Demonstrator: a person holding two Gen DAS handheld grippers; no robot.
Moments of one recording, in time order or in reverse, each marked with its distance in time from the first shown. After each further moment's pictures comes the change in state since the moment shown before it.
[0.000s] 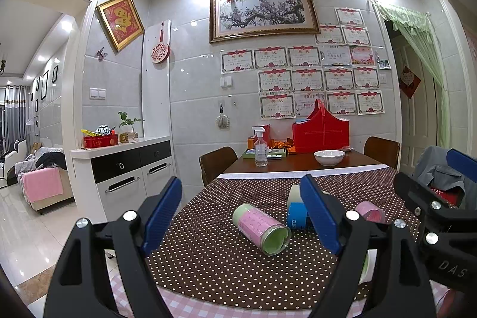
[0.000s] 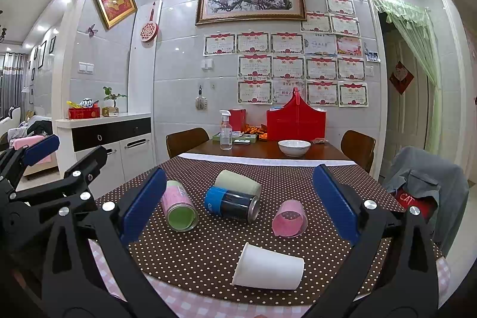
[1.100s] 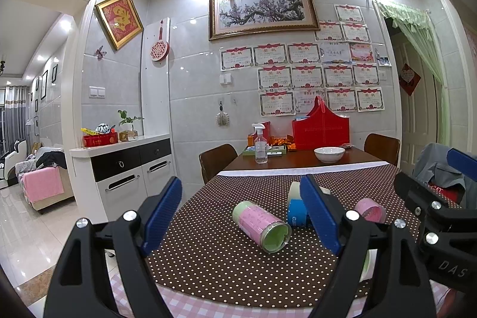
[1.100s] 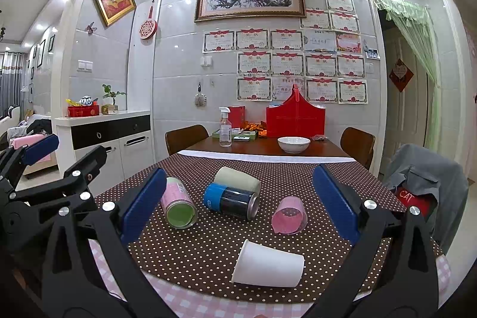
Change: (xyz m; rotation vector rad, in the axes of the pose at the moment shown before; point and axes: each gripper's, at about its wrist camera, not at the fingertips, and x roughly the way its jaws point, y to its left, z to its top) left arm 0.000 0.000 -0.001 0.002 0.006 -0.001; right arm 0.000 -0.002 -0.006 0.003 0.007 0.000
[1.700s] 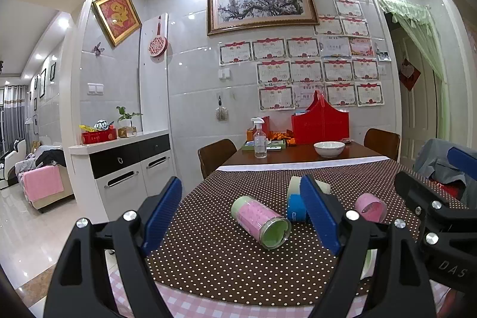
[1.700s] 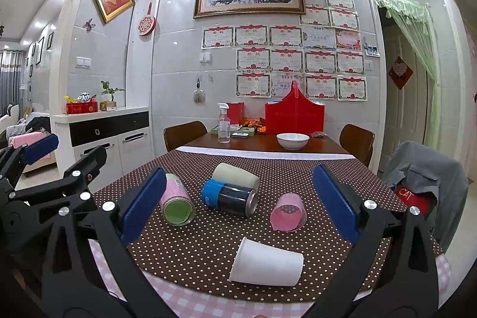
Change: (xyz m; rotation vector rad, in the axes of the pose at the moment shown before) left arm 0.011 -0.001 -0.017 0.009 0.034 -0.003; right arm 0.006 -0.008 -0.022 0.004 0.024 -0.002
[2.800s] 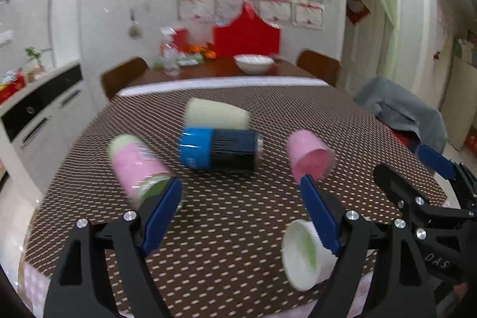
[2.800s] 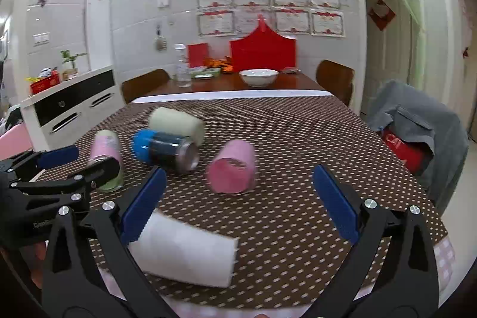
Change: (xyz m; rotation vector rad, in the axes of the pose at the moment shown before) left arm 0.138 -0.100 -0.017 0.047 0.480 -0.407; right arm 0.075 -0.100 -0.006 0.111 0.313 -0.149
